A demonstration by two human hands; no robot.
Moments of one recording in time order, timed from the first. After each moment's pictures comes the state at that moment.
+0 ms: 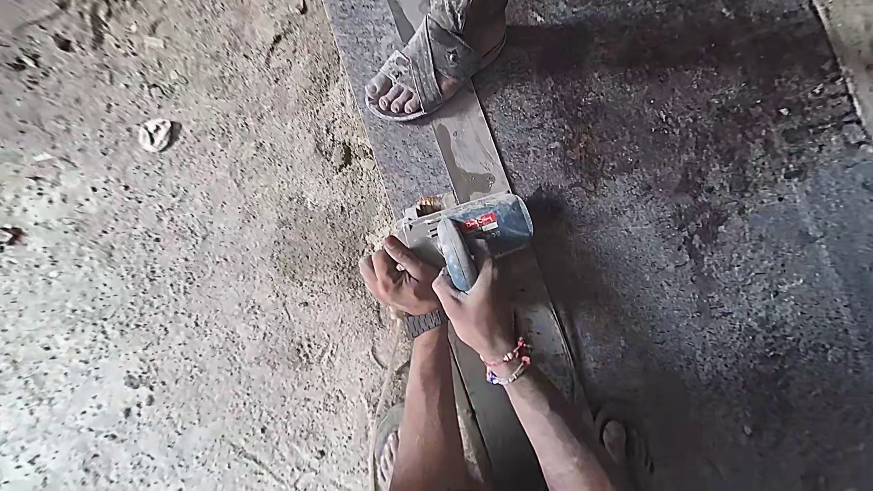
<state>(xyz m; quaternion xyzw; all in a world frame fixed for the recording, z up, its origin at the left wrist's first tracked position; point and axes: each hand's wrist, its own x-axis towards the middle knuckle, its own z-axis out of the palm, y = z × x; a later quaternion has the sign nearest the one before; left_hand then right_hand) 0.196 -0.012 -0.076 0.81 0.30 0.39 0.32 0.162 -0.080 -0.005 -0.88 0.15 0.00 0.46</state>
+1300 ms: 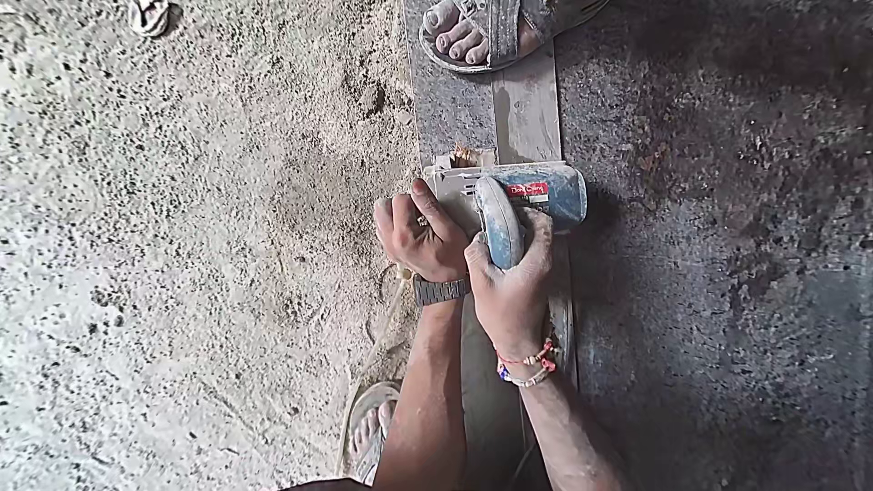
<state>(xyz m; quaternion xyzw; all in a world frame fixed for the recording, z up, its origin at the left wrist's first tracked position) 0.232 -0.001 -0.075 0.80 0.32 0.37 0.34 0.192 -0.064 -0.016 -0.88 0.11 -0.09 0.45</state>
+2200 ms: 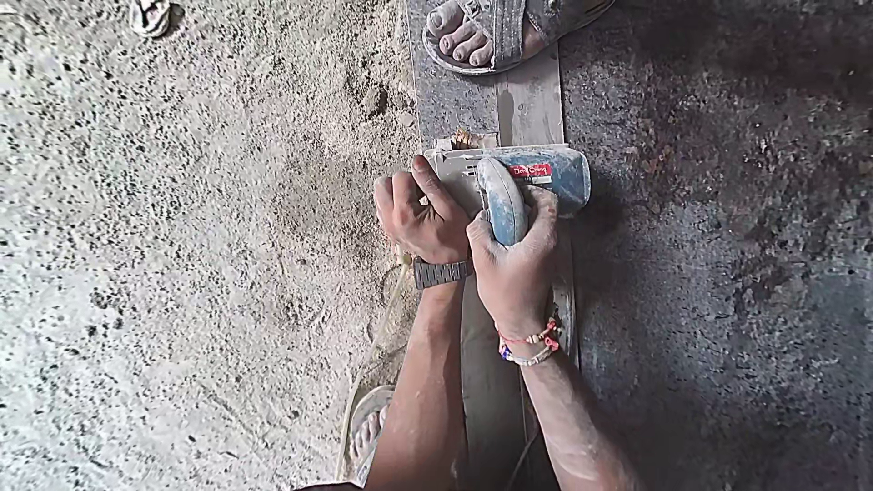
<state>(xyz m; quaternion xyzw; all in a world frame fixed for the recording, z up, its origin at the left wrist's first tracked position) 0.260 0.010 -0.077 0.81 0.30 0.40 0.32 0.216 -0.058 -0.016 -0.89 0.12 -0.08 0.43</state>
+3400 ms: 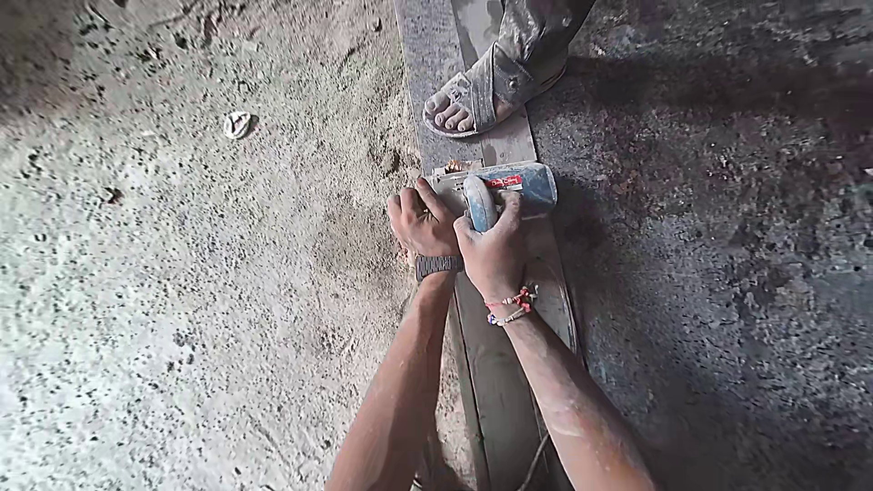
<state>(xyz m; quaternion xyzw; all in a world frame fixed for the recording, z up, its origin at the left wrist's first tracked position) 0.289 0.019 -0.069 0.84 0.32 0.31 0.30 0.251 -0.050 -0.011 -0.90 0.16 -0.05 0.41</state>
